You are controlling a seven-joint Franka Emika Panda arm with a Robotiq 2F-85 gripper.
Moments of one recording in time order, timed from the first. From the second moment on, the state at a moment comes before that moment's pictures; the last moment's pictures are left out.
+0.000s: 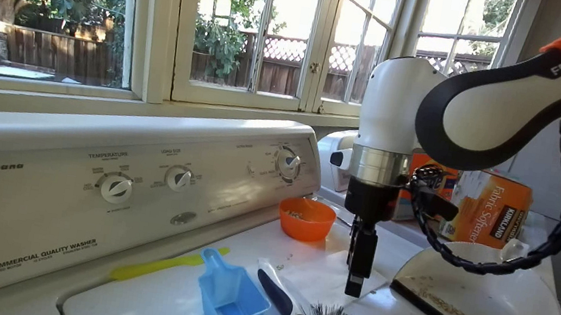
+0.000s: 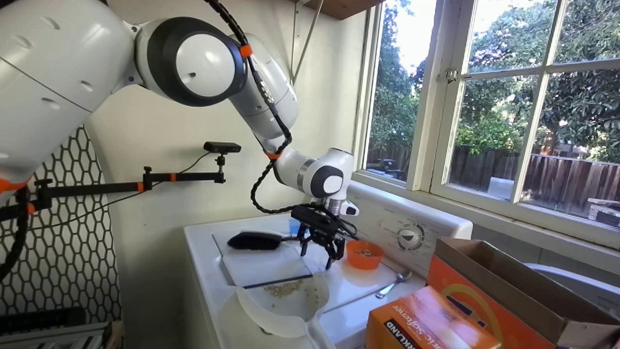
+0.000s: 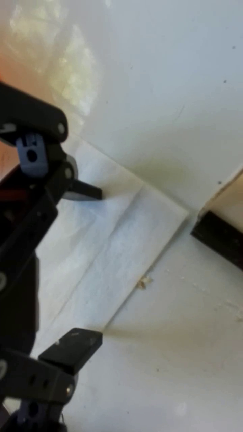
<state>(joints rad) 0.30 0.64 0.22 -1.69 -0.08 2.26 -0.20</state>
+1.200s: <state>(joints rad) 0.30 0.62 0.19 -1.67 -0.14 2.26 -0.18</state>
